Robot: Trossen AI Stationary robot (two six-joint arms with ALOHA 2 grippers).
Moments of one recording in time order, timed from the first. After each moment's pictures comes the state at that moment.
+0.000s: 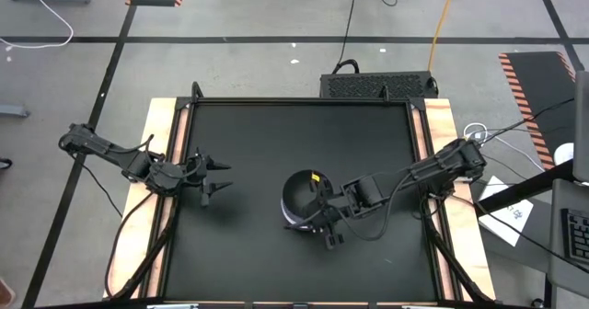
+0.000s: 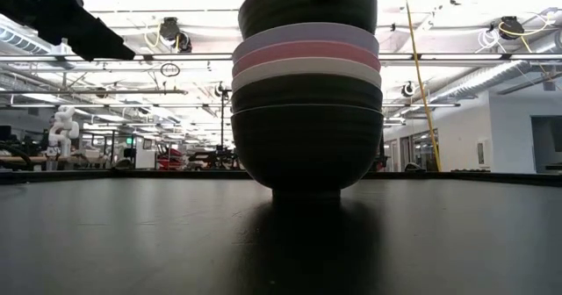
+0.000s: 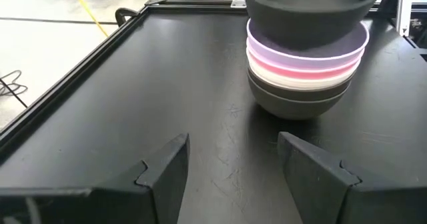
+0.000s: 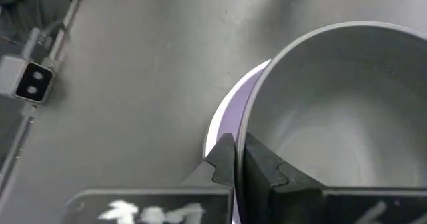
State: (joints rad) left arm -0.40 0.49 0.41 -0.38 -0.52 -0.22; right arm 0.36 1.75 1.57 -0.82 0.11 0.09
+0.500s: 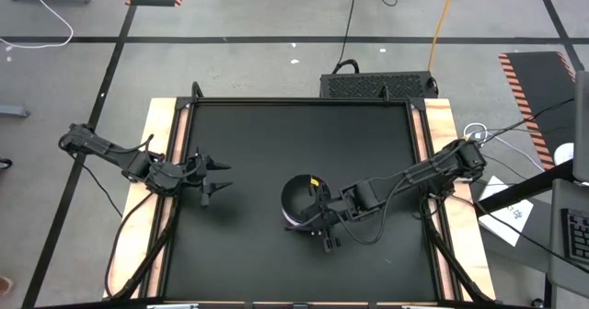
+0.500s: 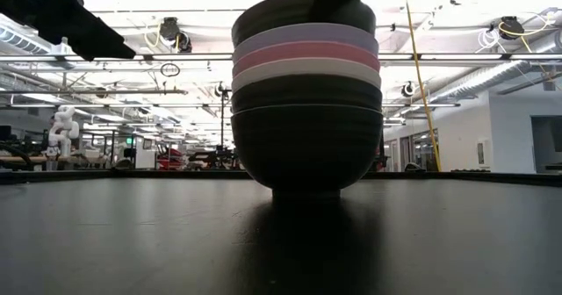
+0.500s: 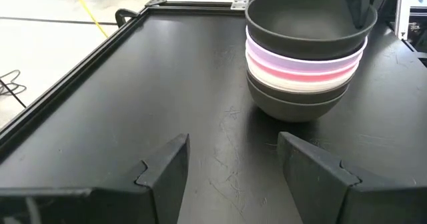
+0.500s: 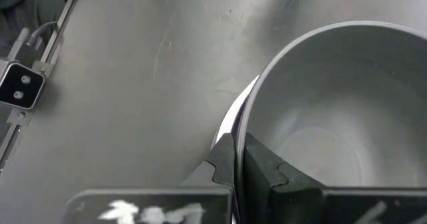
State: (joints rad) left arm -0.40 0.49 0.41 -0.37 -0.52 -0.22; right arm 0.36 1.75 1.45 -0.66 0.11 0.09
